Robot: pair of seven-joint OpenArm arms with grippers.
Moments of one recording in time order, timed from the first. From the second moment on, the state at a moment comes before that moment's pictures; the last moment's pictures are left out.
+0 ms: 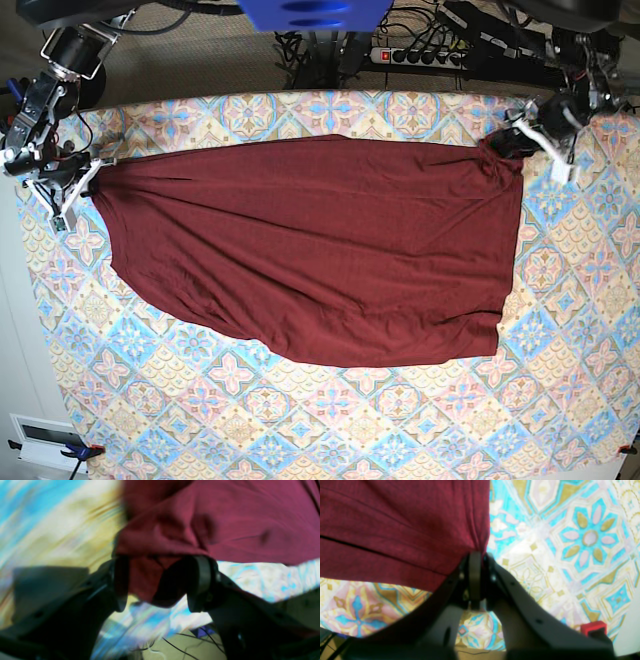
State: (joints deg) left arm 21.7 -20.8 -25.8 84.7 -52.7 -30.3 57.0; right arm -4.4 21.8 35.7 85.8 20.9 42.8 -65.7
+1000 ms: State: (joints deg) left arm 26.6 -30.4 -30.5 87.8 -53.3 -30.3 60.4; right arm -12.7 21.3 35.6 90.2 27.6 43.0 -67.9
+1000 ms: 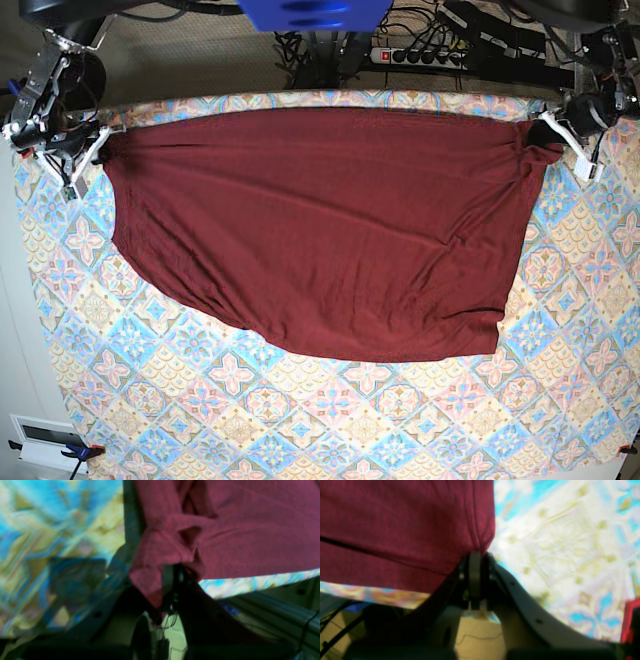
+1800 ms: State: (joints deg) left arm 9.0 -18.8 -34.4 79.7 -65.3 -25.7 61.0; right arm -12.4 21.9 37.9 91.0 28.6 42.9 -67.8
